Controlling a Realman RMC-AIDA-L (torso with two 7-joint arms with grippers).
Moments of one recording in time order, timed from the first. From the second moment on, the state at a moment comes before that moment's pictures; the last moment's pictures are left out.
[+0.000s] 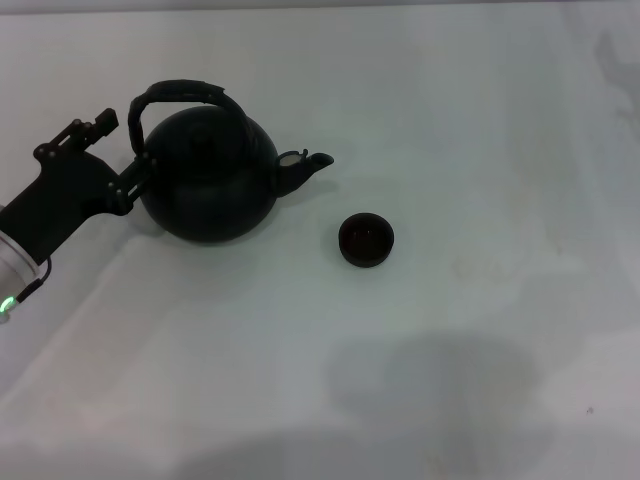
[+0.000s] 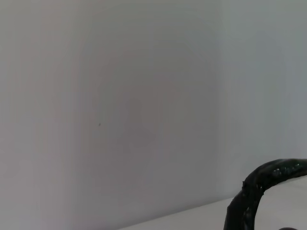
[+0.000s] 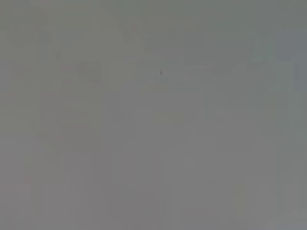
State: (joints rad) left arm -0.35 -2.08 1.05 0.15 -2.17 -1.25 2.65; right arm 0.68 2.02 -0.31 0.00 2.23 0.81 -2.60
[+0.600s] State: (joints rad) left arm -0.38 -2.08 1.06 0.15 -2.18 -1.21 2.65; right arm 0.68 2.02 -0.31 -0.01 2.24 0.81 -2.60
